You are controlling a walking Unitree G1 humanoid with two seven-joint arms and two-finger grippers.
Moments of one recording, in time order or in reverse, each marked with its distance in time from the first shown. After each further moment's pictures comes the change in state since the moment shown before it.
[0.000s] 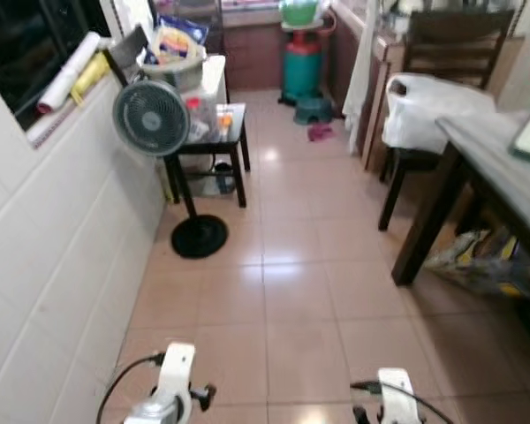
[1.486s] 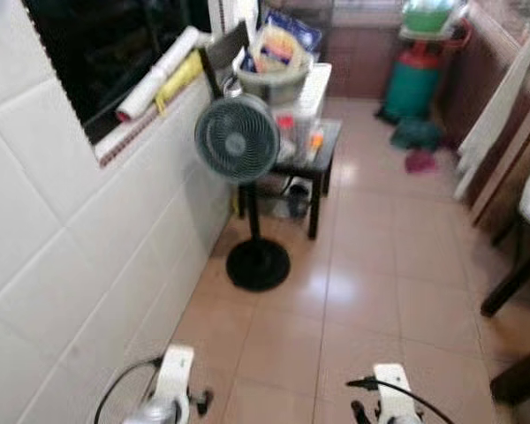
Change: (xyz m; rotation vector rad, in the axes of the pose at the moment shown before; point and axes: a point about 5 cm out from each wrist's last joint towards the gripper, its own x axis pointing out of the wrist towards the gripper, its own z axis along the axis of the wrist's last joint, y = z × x) left arm -0.001 0.001 -0.005 0.019 0.028 0.002; right arm 0.000 0.001 0.004 -0.051 -0.016 -0.008
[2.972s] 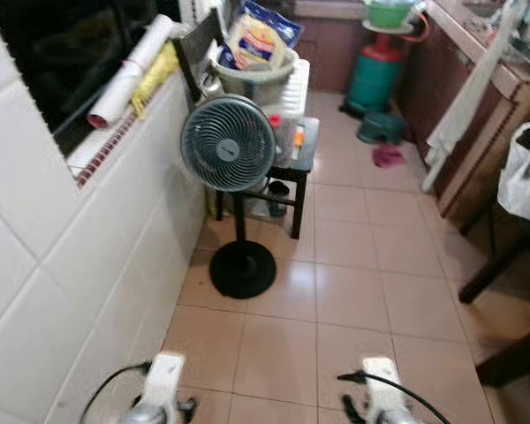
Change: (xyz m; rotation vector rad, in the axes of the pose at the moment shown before) left arm -0.004 0.019 -0.012 0.045 0.045 0.083; right arm 0.003 0.015 0.011 -0.010 -0.016 0.034
